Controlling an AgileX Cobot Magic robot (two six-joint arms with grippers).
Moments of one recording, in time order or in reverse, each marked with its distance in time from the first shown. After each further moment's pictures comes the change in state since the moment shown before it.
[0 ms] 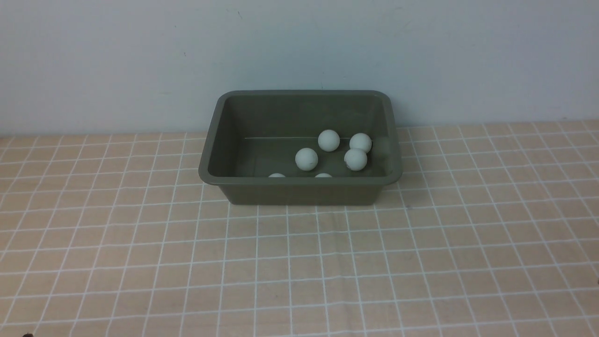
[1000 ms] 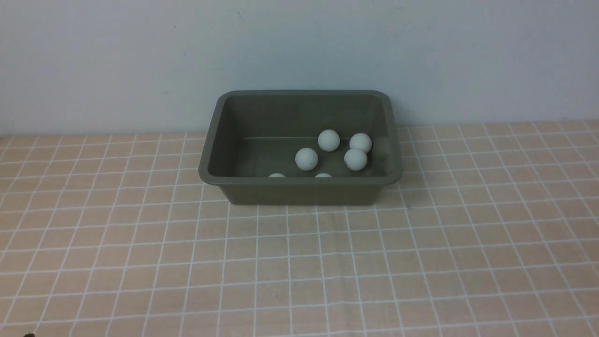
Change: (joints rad) right arm -0.113 -0.064 0.000 -0.001 0.004 0.000; left arm 0.000 0.000 0.000 -0.018 0.000 -0.001
